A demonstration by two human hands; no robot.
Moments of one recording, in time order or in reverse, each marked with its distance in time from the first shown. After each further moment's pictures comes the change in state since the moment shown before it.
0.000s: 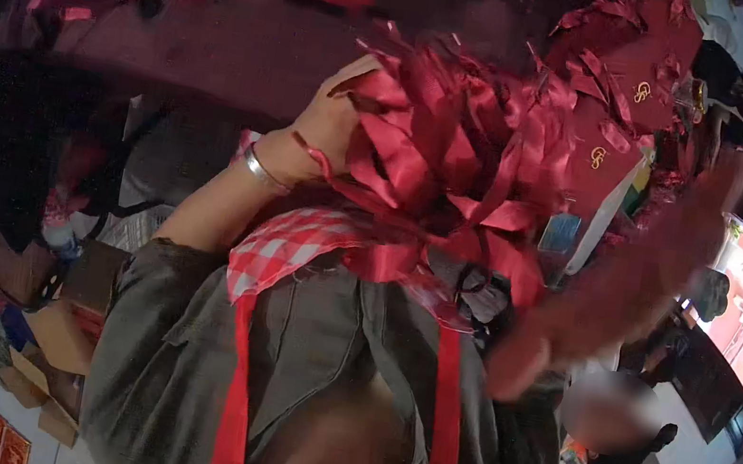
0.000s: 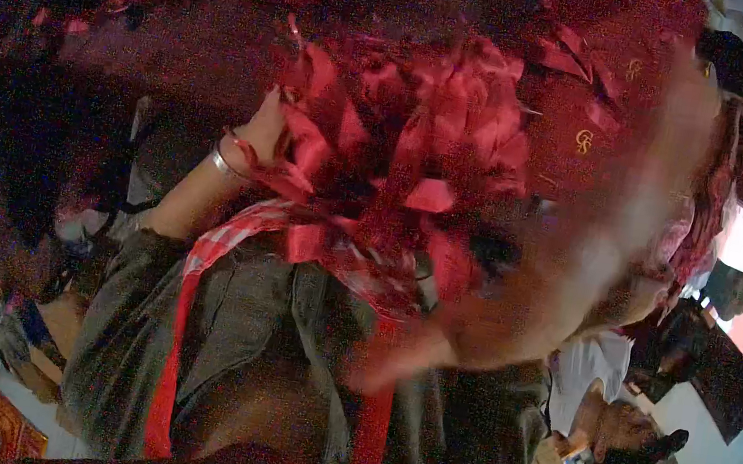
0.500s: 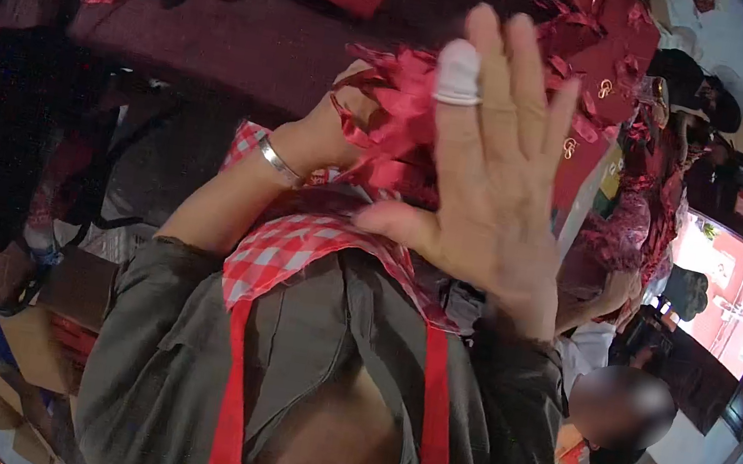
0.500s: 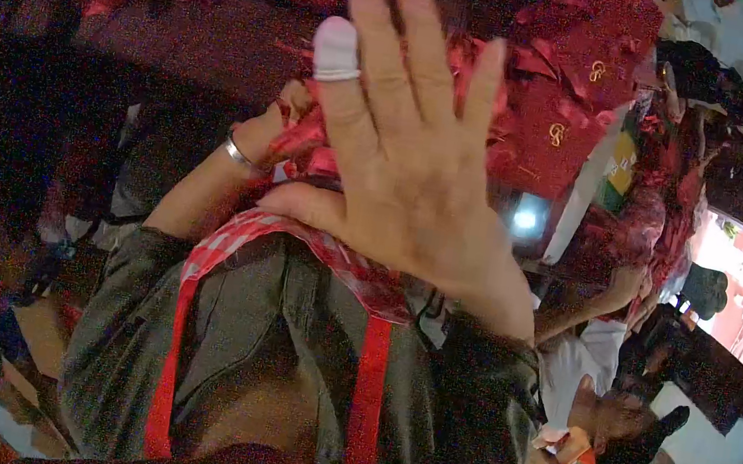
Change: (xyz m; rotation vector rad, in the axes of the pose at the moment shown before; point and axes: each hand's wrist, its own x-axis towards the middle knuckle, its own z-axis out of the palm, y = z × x) left_hand 0.002 0.017 0.007 -0.027 -0.114 0.103; right_hand 0.004 -0.043 0.000 -0.127 0.156 -0.083
